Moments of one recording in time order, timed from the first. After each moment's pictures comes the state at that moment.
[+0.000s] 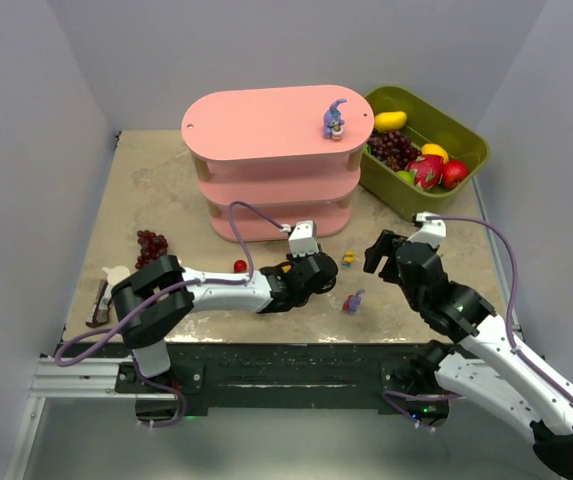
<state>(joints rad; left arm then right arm) -1.14 1.76 1.02 0.04 -0.65 -0.99 0.69 0.68 0.70 -0.56 0.54 0.67</state>
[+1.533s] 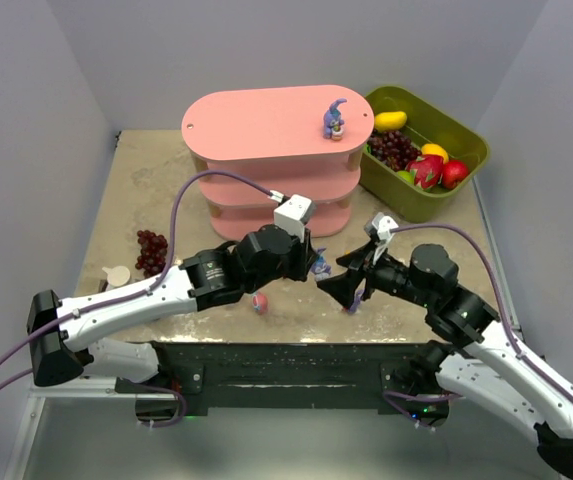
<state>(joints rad) -1.14 1.27 1.13 -0.29 -0.34 -0.52 0.72 0.63 0.69 -0.27 -0.30 0.29</state>
